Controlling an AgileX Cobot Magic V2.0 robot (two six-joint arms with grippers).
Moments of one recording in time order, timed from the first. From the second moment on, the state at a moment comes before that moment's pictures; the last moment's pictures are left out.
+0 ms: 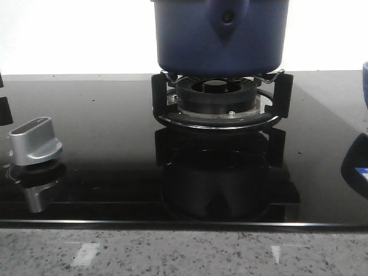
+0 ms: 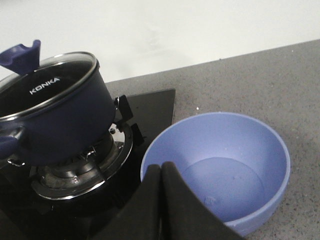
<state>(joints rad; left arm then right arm) -0.23 0.14 -0.30 -0.39 0.31 0.11 -0.08 0.24 -0.52 0.29 0.58 -0.06</state>
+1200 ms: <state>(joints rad) -0.69 1.06 -0.73 -0.41 -0.23 0.37 -0.08 0.24 -0.52 0.33 0.54 -0.06</state>
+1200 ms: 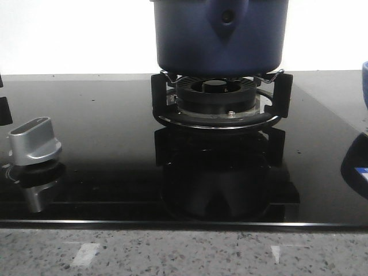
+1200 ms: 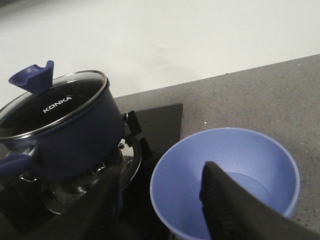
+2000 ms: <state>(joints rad) -0.70 1.30 -1.12 -0.27 0.10 0.37 -0.08 0.24 -0.52 0.33 0.53 -0.06</state>
